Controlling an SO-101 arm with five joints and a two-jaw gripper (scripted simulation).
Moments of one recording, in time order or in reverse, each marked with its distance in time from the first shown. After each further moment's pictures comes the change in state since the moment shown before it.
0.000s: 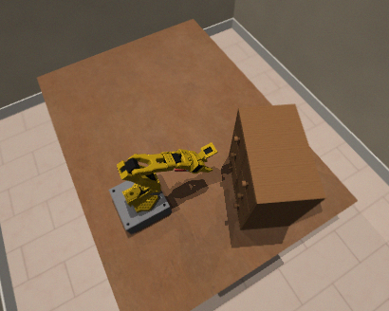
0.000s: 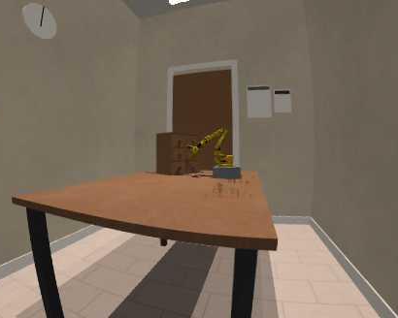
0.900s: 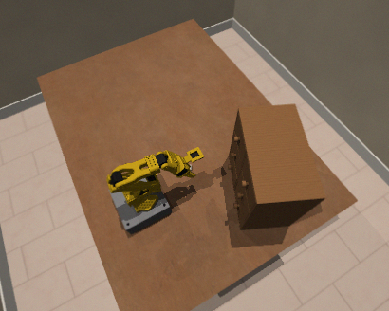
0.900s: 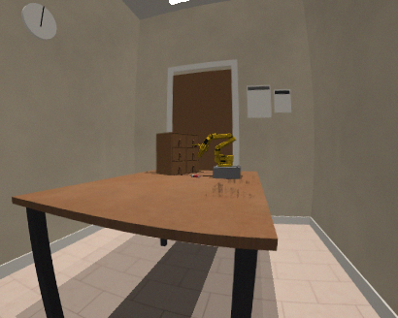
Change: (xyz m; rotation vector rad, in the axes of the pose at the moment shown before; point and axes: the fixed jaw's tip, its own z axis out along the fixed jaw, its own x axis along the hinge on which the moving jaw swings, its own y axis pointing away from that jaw) arm 0.039 0.001 -0.052 -0.006 0.198 -0.008
